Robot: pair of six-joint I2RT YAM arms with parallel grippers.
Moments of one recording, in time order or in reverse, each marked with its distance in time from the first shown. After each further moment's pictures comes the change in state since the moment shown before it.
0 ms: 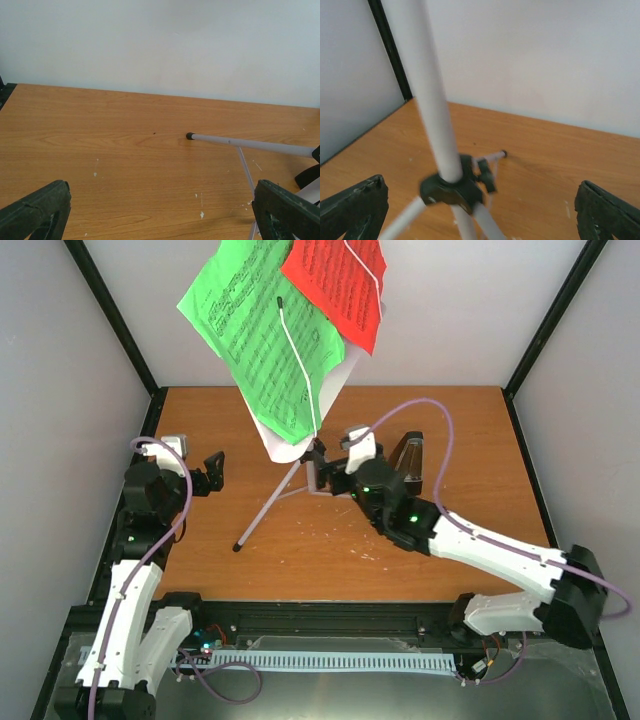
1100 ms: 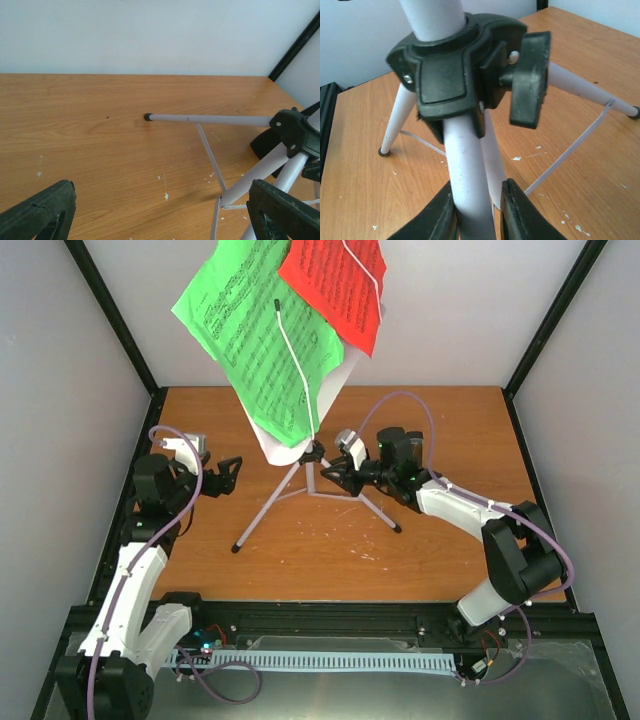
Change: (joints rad) left arm 0.000 0.117 -0.015 0.065 0.219 0.041; right arm -0.469 0.264 -0.068 0.038 -1.218 -0.266
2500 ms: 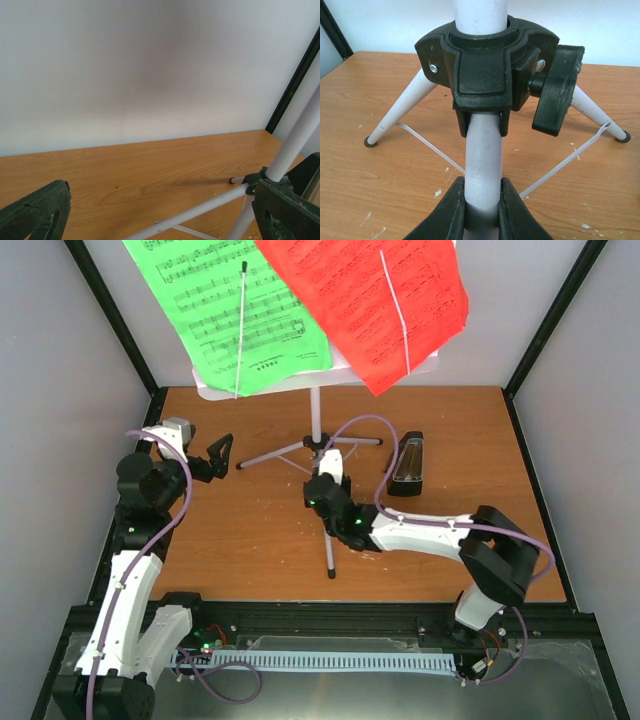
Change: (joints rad) left arm 0.000 -0.054 0.059 0.171 -0.028 -0.020; right arm 0.496 0.048 0.010 0.061 1.356 0.469
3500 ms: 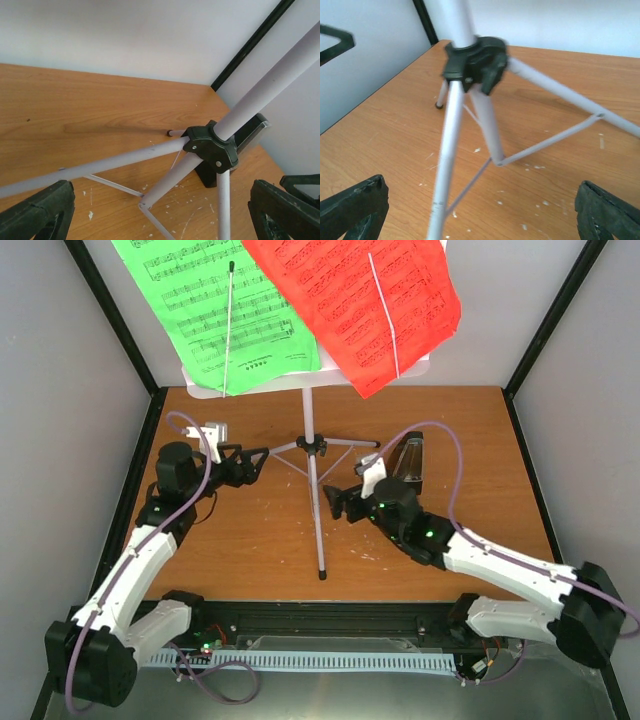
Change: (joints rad) left arm -0.172 0.193 -0.007 -0.020 0.069 -0.205; right arm -0.085 -0.446 -0.208 -0.144 -0.432 -0.075
